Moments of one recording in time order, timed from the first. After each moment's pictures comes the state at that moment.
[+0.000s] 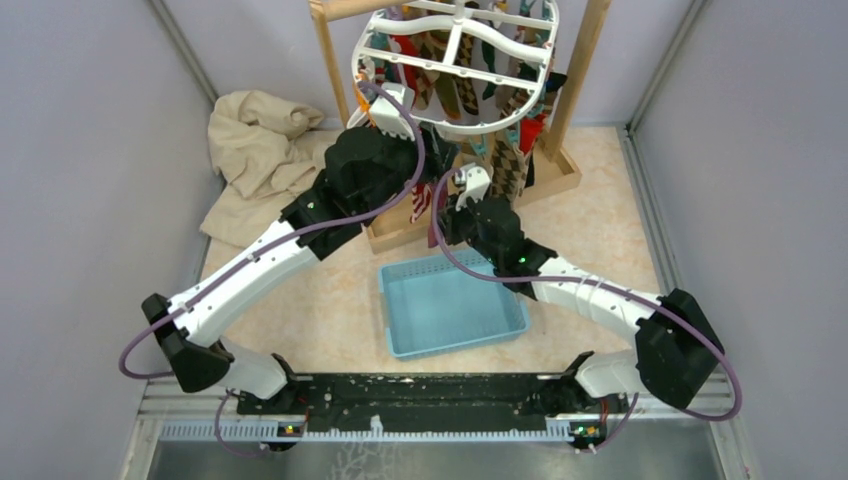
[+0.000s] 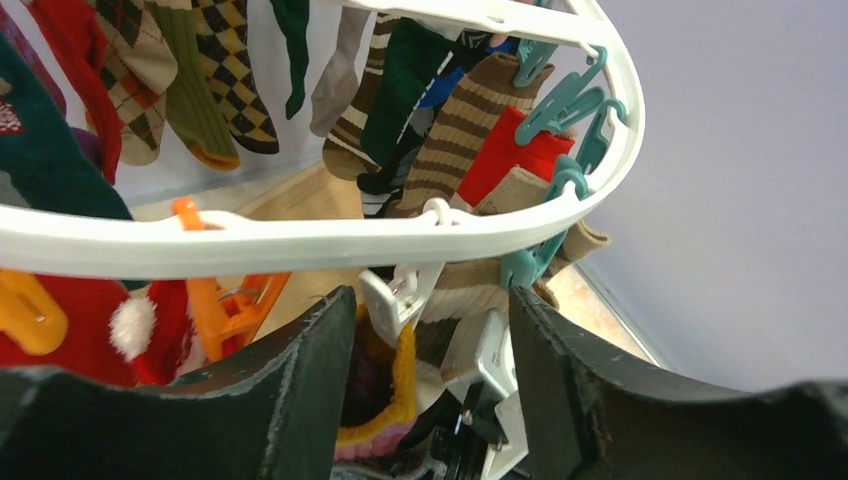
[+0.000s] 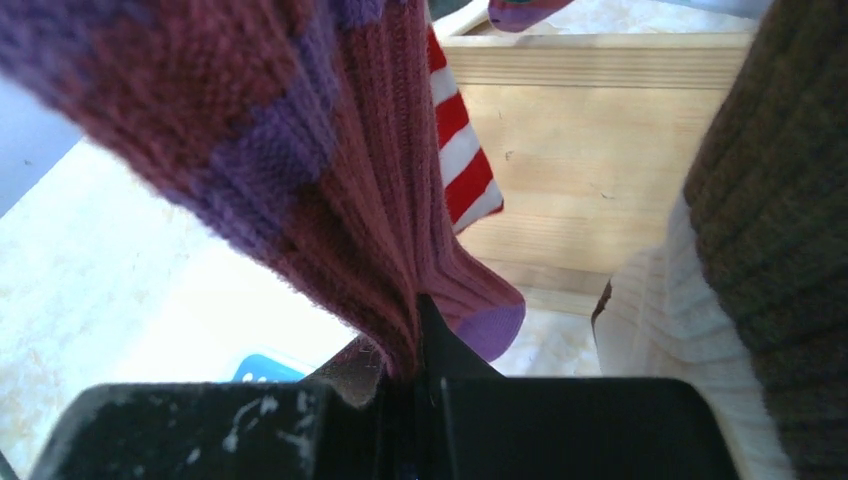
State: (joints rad) left arm -0.89 1.42 1.55 -0.14 -0.30 -0.32; right arm 0.76 1.30 0.82 0.27 0.11 0.22
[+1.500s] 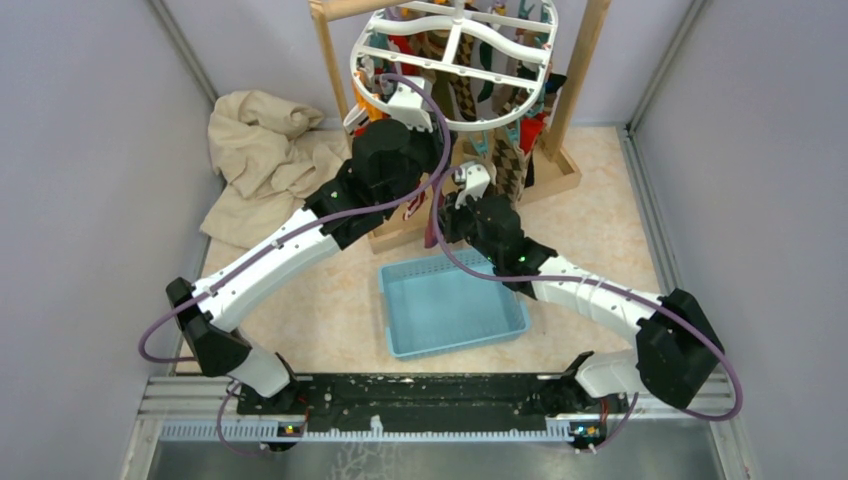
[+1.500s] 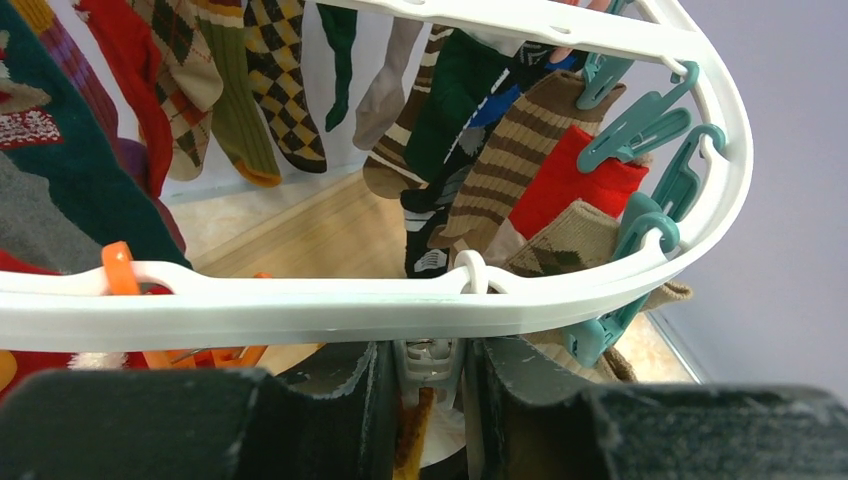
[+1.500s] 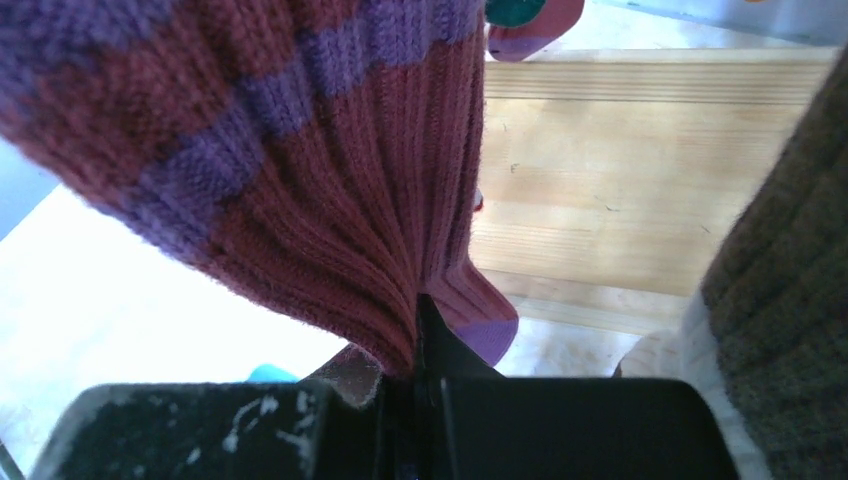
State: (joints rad) left arm -0.91 1.56 1.68 -0.17 -0.44 -0.29; right arm 0.76 1.30 0.84 0.28 0.11 0.23
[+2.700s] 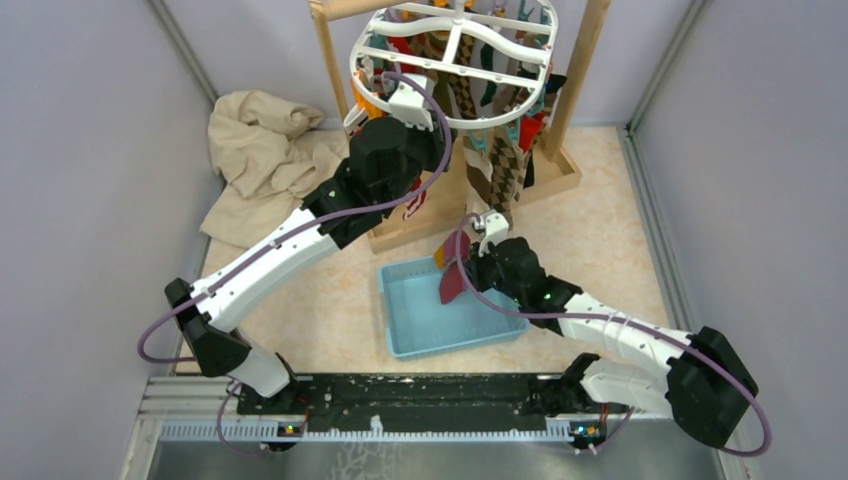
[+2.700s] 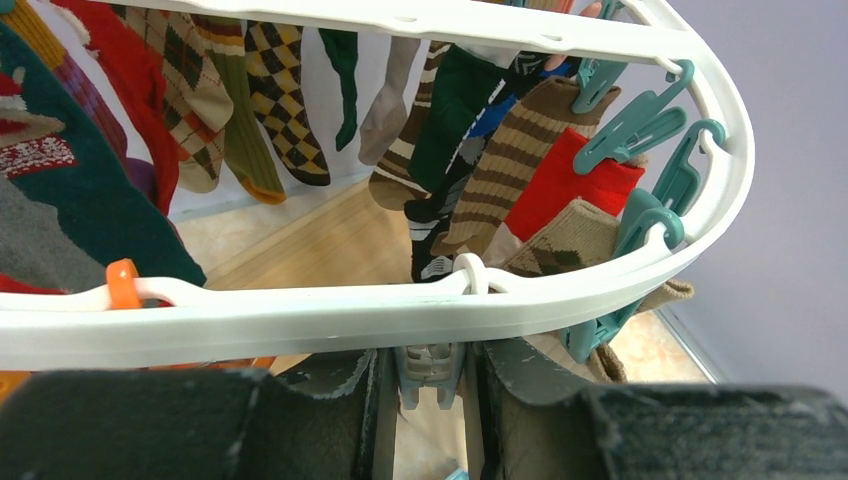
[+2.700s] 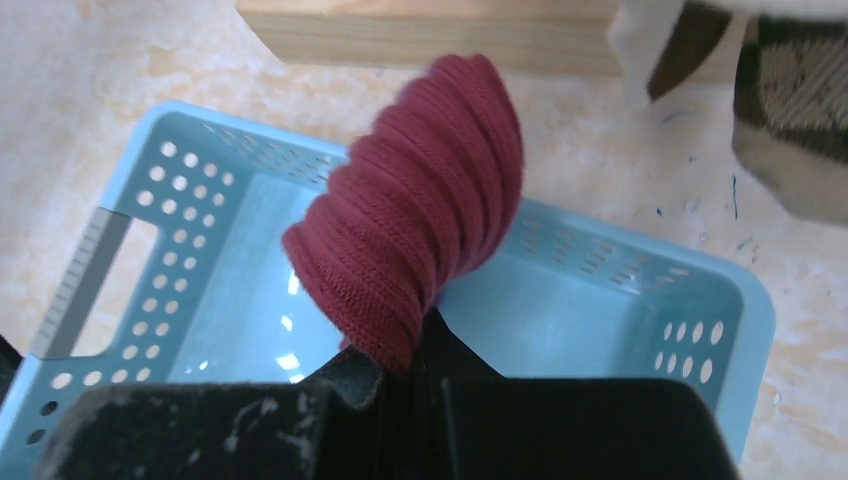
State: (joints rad) left arm -0.91 1.55 1.69 -0.16 -0.43 -0.24; right arm 0.77 1.05 0.54 0.09 0.07 0.27
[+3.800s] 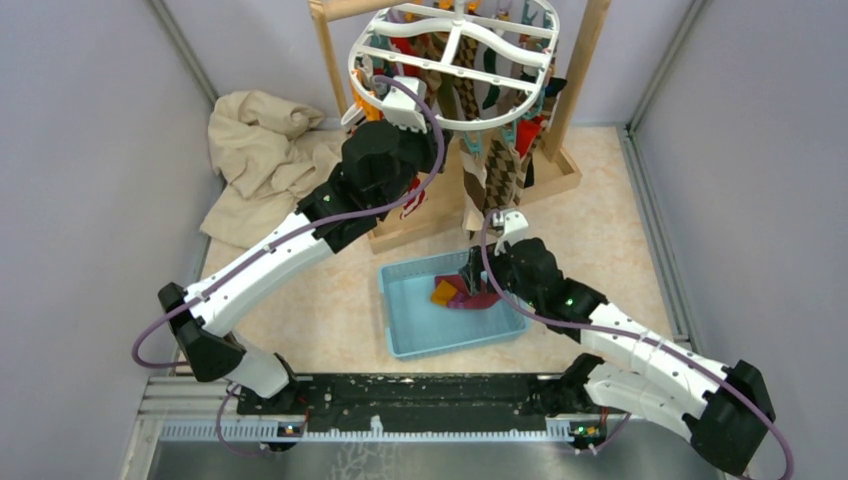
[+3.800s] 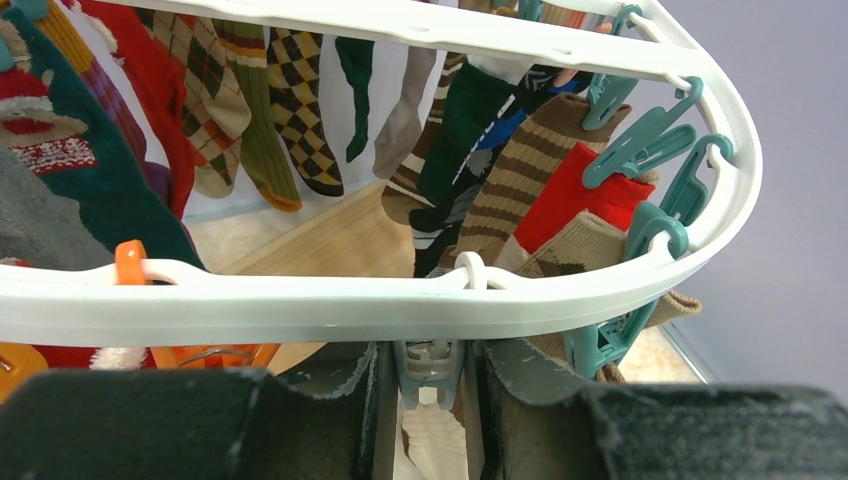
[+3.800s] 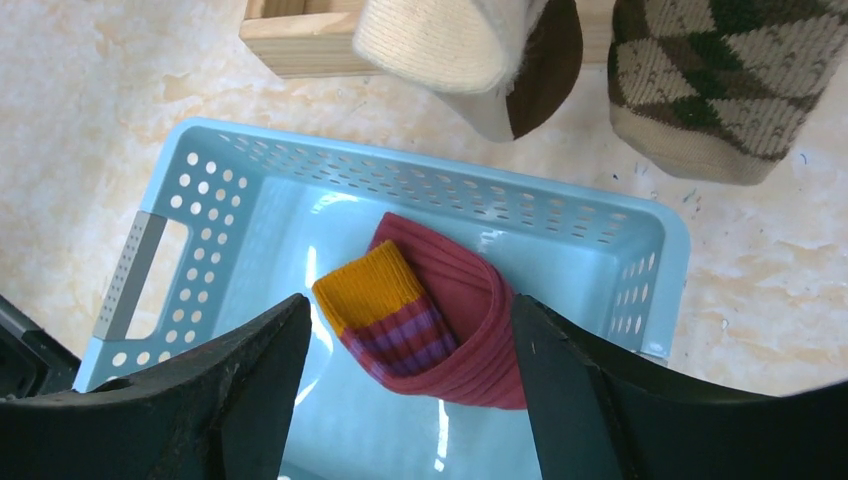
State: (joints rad) left arm -0.91 1.52 1.64 -0.13 -0.43 -0.24; right arm 0.77 0.88 0.58 -0.14 0.14 0.34
